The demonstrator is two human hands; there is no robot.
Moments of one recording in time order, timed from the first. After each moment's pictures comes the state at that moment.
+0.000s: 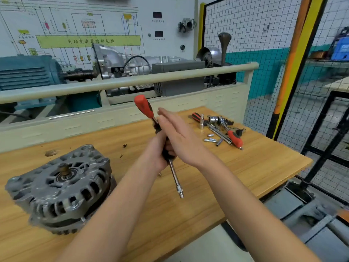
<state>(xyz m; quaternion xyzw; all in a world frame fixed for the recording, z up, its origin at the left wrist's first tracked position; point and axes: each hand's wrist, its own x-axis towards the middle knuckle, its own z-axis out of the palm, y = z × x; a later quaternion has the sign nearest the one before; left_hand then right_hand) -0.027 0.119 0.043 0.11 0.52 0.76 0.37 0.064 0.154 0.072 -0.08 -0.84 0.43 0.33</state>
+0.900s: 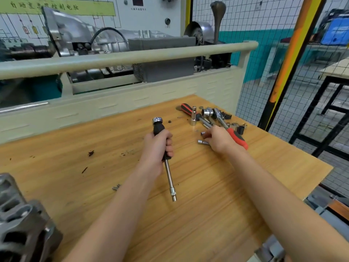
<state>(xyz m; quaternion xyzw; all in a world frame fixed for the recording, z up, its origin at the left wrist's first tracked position) -0.066 0.218 0.000 0.17 0.58 0.71 0.36 0.029 0.403 -0.041 -0.42 -0.88 0.17 0.10</state>
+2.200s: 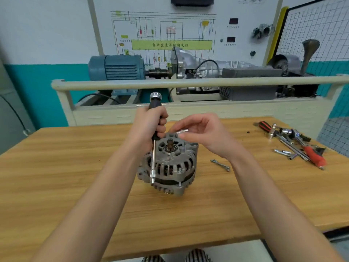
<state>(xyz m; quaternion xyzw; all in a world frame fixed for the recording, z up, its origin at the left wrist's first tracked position) -0.087 -0.092 0.114 0.20 0.62 0.75 0.12 -0.006 0.052 0.092 0.18 -0.78 0.57 0.19</state>
